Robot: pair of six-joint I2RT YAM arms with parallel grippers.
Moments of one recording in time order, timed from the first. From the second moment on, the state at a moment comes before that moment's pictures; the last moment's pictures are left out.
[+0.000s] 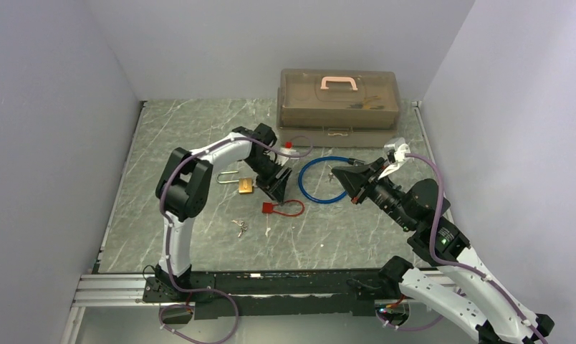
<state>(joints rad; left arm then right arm) -0.54 2.10 1.56 -0.93 0.74 0.21 0.73 0.57 0.83 -0.19 -0.02 0.31</state>
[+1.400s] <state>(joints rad) -0.76 1.77 1.12 -0.57 0.16 0.72 0.73 0.59 0.83 -0.15 -0.05 0.34</state>
